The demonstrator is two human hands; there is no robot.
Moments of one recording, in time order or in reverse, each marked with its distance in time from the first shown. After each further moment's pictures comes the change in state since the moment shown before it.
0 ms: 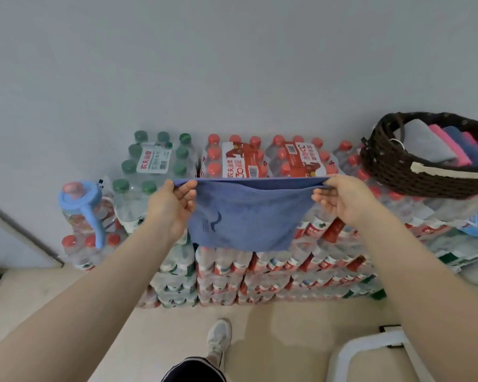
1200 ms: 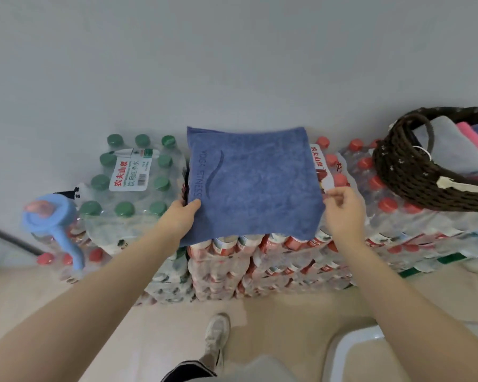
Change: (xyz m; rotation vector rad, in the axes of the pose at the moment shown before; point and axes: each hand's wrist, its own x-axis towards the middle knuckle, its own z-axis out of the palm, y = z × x) left_hand 0.091 -0.025 0.027 1.028 0.000 -0.033; right_hand 0.077 0.035 0.008 -0.517 0.359 -0.435
